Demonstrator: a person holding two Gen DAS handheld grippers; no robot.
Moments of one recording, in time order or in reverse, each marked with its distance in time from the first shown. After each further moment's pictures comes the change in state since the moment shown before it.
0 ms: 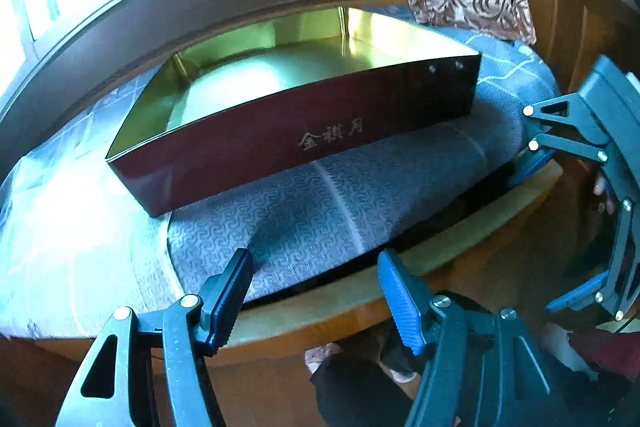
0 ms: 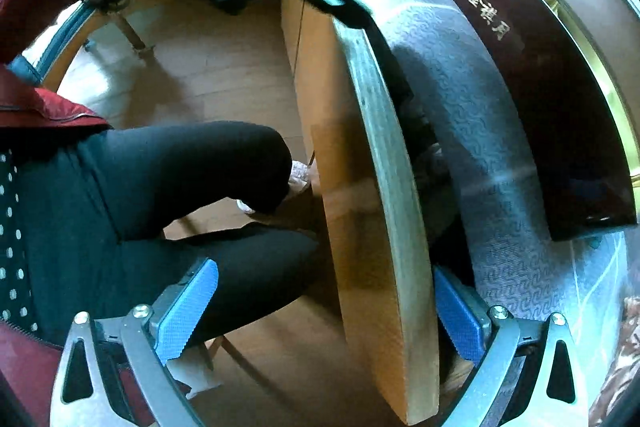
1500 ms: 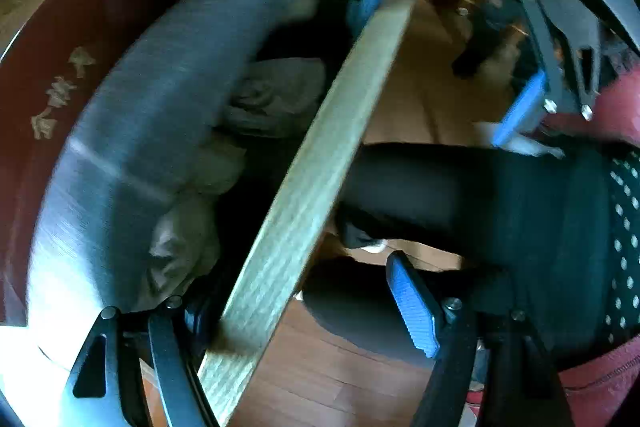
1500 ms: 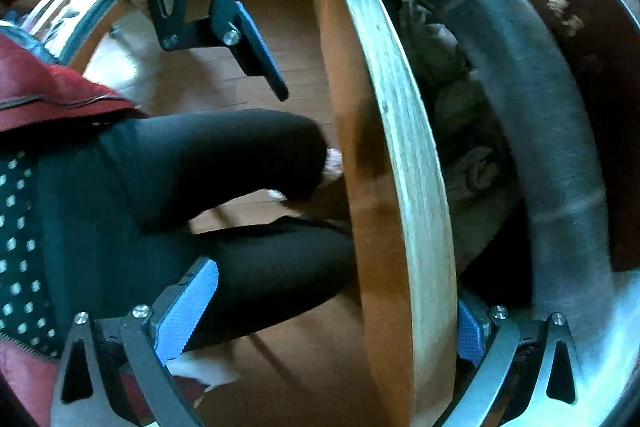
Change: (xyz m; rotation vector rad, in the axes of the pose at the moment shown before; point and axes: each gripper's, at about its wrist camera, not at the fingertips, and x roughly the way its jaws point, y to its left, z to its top) left arm 0.032 -0.034 -0.009 0.660 0.325 -0.428; right arm 0.025 0.017 0.012 -0.036 0.061 0.149
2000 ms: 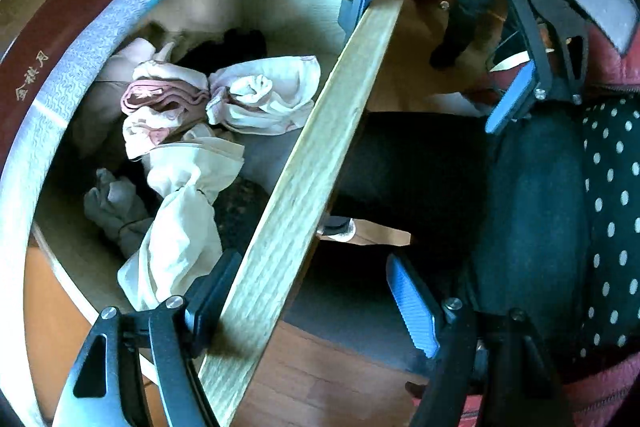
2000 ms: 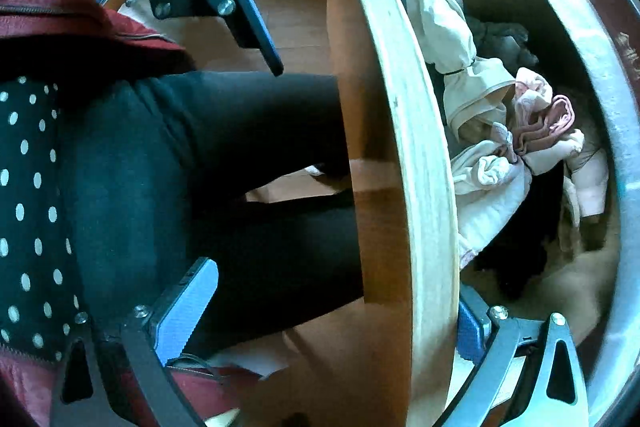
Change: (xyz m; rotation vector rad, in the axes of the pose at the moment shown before) left arm -0.029 -0.077 -0.041 -0.003 -0.019 0.029; right arm 0.010 0.117 -0.015 -0.024 0.073 -0.017
